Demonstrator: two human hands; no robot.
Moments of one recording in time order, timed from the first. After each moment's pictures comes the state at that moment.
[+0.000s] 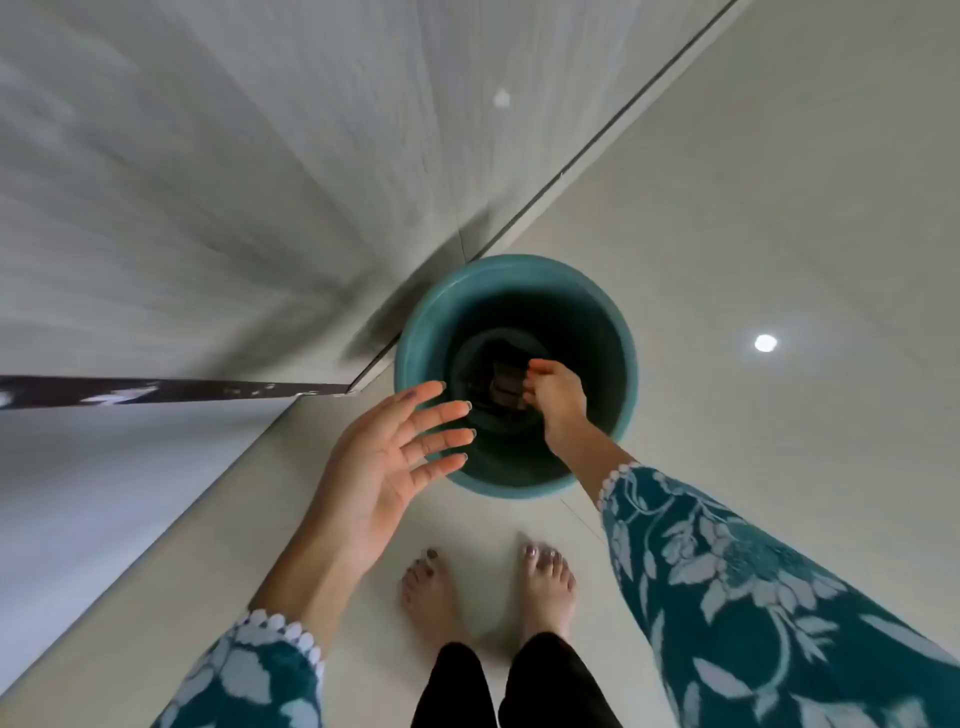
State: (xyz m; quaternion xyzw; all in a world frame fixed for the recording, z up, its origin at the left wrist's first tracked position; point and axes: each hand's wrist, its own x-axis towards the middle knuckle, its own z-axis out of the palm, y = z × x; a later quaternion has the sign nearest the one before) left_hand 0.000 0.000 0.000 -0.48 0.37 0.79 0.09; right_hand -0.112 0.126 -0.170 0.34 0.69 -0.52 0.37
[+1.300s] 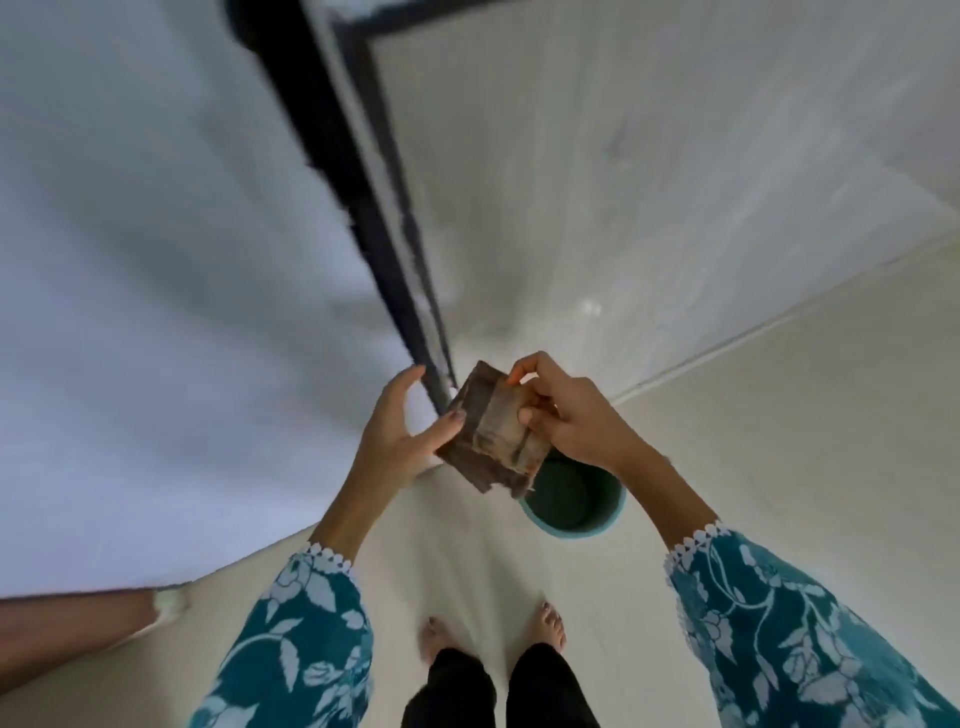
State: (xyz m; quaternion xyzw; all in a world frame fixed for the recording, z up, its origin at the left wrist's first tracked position) left_hand 0.102 -0.027 0.392 -0.41 0.72 0.56 -0.06; right_hand -0.057 0.114 0.400 -0.44 0.75 -0.36 0.34
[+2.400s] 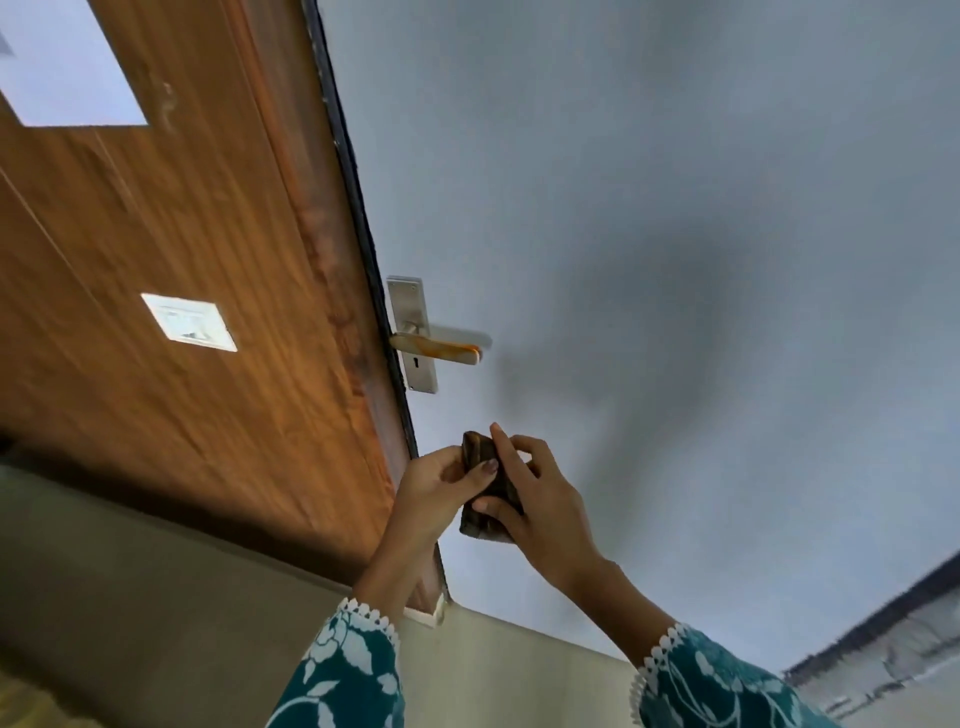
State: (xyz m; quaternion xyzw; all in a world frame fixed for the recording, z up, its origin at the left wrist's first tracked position) left_hand 0.676 -0.147 0.556 -0.53 0.51 0.52 -0.44; right_hand 0.537 -0.137 0.527 -0.78 0.52 -0.34 0.09
